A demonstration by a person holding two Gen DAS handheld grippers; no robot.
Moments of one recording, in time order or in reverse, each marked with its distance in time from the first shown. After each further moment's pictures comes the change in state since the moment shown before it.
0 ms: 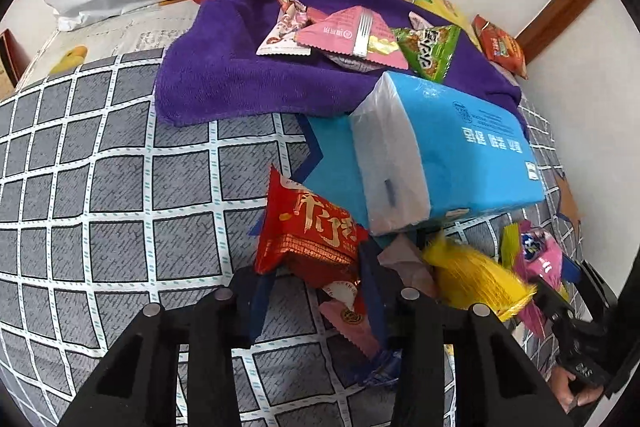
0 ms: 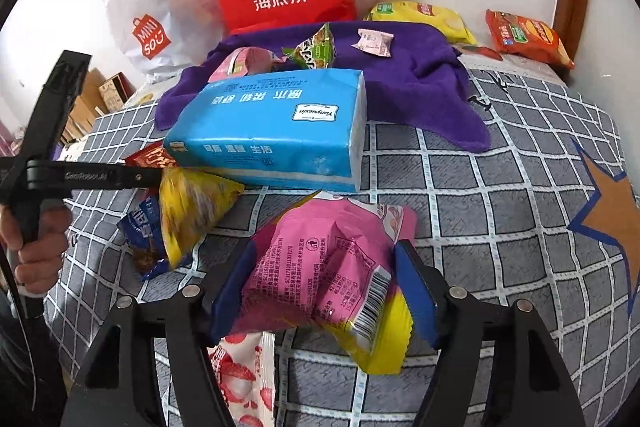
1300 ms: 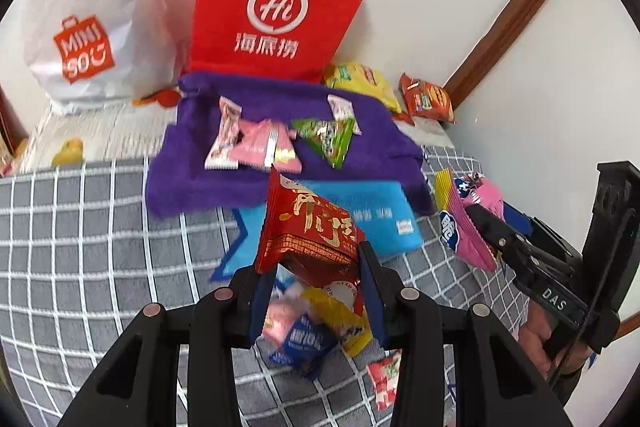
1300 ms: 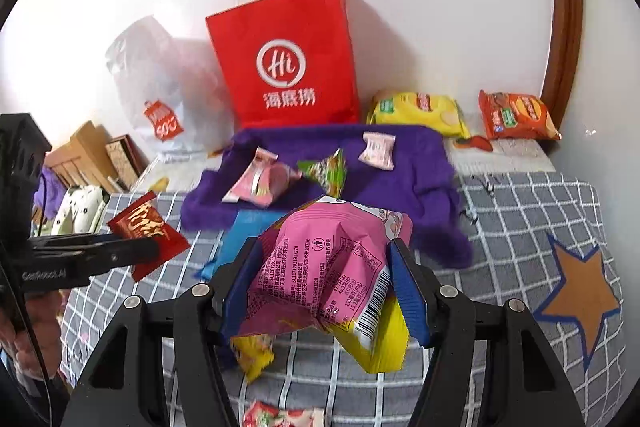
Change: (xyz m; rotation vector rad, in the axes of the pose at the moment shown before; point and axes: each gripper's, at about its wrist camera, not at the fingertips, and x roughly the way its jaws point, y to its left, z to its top) left arm -0.108 -0.040 0.026 0.069 -0.179 -0.141; right arm -0.064 0.022 0.090 0.030 -0.190 -0.018
